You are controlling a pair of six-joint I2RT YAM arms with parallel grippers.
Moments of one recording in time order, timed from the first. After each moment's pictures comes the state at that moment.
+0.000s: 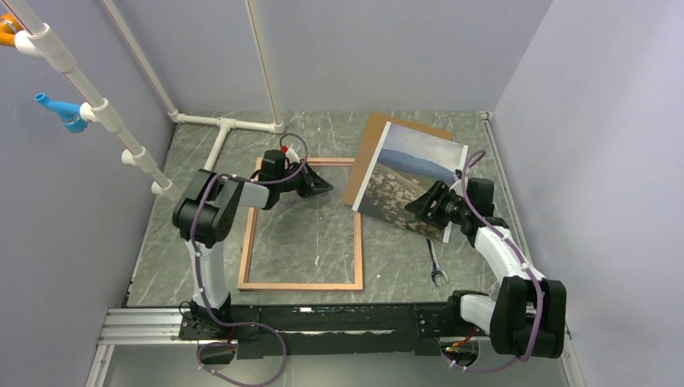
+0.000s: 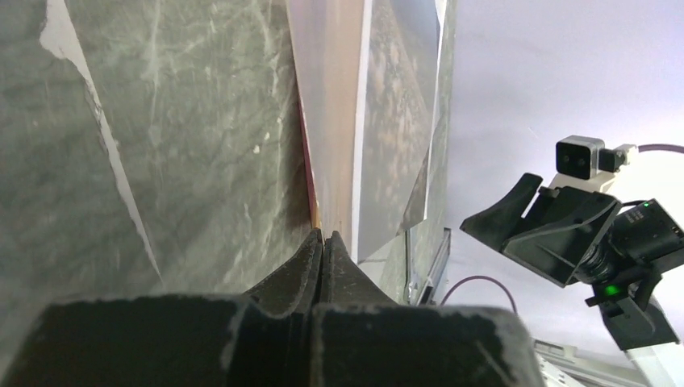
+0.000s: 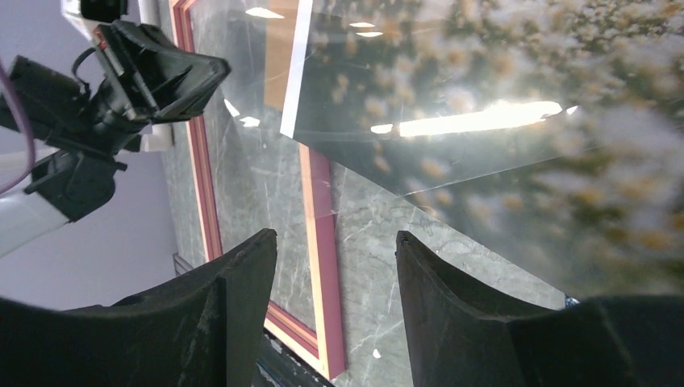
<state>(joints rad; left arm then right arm) -0.34 2.04 0.99 0.60 0.70 -0.99 -0.09 1.14 0.54 -0.13 -0.66 0.61</state>
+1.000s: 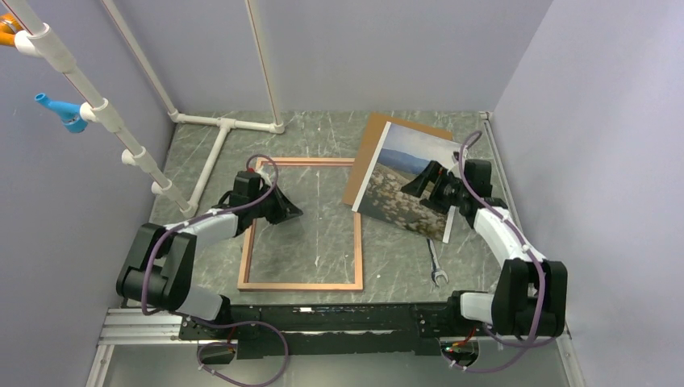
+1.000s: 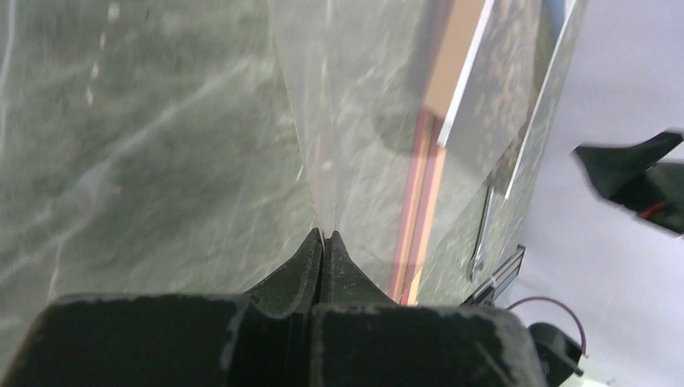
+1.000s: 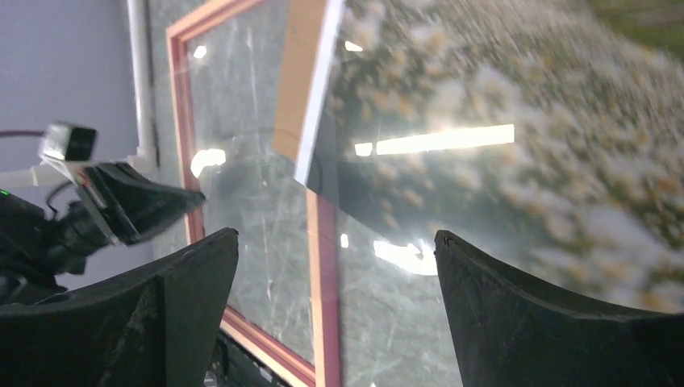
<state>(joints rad) -0.29 1.46 0.65 0.12 0.43 -0.82 -0.06 1.23 0.68 -0.17 -0.60 0.57</state>
